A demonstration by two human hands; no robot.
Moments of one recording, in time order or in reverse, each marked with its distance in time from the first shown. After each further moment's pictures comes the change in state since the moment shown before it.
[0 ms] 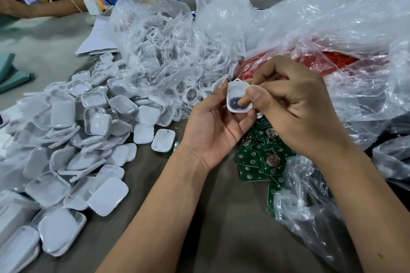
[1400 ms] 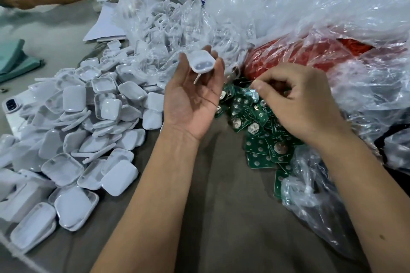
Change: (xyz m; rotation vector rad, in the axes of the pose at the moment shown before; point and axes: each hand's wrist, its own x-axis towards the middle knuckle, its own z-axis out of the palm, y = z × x) left_hand -0.003 0.038 -0.010 -0.388 0.072 0.266; right_hand -0.001 0.005 0.010 -0.086 -0.025 0.212
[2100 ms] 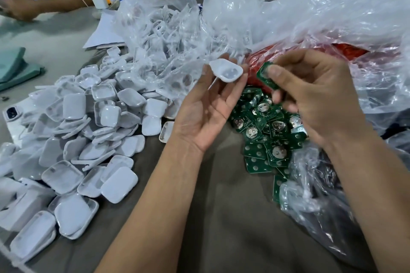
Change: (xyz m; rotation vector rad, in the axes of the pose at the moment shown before) left_hand -0.001 -0.017 -0.005 0.083 -0.093 -0.089; right_hand 0.001 0.000 -0.016 0.775 0.074 0.235
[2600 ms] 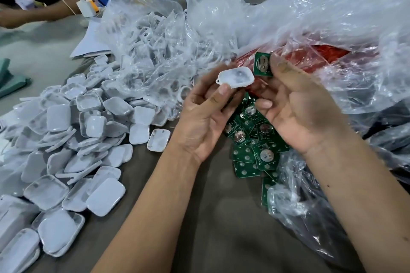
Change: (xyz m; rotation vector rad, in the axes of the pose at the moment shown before) left_hand 0.002 -0.021 -0.003 0.372 -0.101 0.073; right_hand 0.001 -0.002 0.010 0.519 0.091 0.374
